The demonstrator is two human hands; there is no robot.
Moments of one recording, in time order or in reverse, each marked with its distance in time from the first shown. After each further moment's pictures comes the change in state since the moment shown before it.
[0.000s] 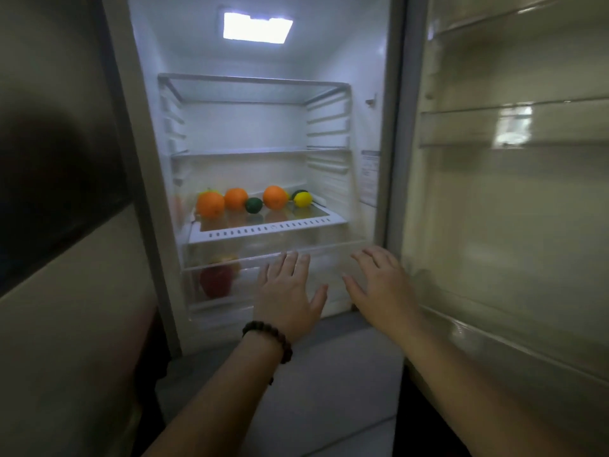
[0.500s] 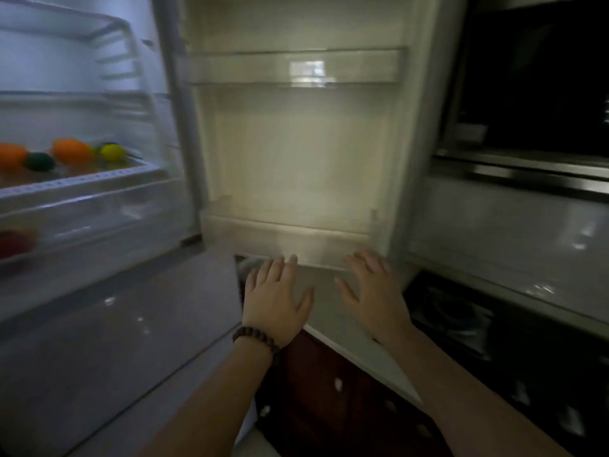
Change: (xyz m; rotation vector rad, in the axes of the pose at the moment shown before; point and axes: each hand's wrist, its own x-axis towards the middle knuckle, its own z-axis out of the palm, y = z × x) left_hand -0.184 0.248 -0.010 -0.351 -0.249 0.368; right_hand -0.290 0.102 -0.196 -0.265 0.015 0.416
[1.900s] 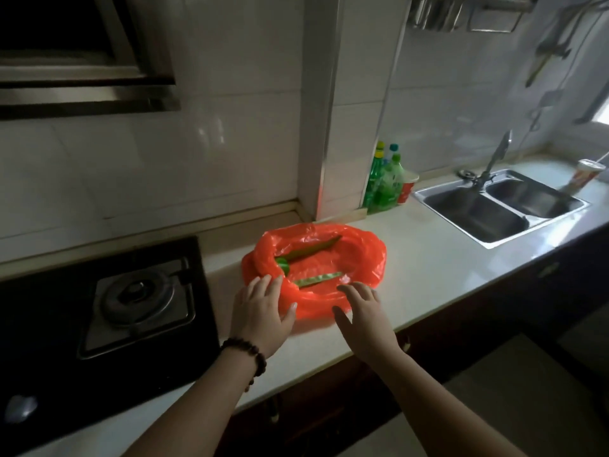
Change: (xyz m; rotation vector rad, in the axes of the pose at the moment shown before) left_hand -0.255 0.810 0.218 -0.433 -0.508 0.944; right_hand -0.573 0.499 -0.422 -0.342 0.185 1.175
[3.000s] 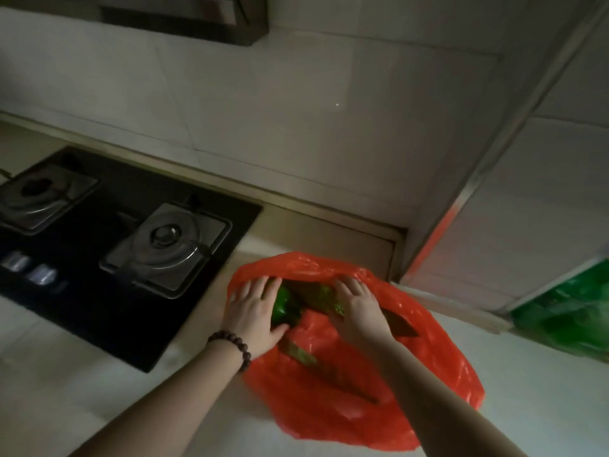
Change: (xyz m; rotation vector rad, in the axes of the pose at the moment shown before) left_hand 0.182 -0.006 0.106 0.228 -0.154 -0.695; right_hand 0.346 0.084 0.128 -0.014 -0.641 -0.705
